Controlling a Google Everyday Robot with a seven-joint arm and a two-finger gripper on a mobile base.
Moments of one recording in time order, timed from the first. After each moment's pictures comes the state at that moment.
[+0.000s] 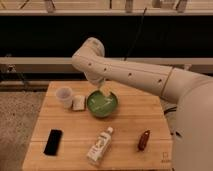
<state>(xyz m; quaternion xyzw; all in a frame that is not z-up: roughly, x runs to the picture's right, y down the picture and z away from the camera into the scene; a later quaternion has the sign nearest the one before) -0.031 -0.006 0.738 -0.22 -0.03 -0.34 0.91</state>
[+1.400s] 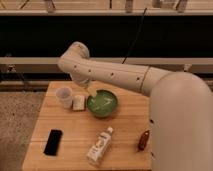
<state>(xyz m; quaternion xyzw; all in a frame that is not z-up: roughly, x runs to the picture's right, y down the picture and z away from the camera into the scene) -0.103 0.004 0.778 -0.21 -0.08 -0.41 0.89</state>
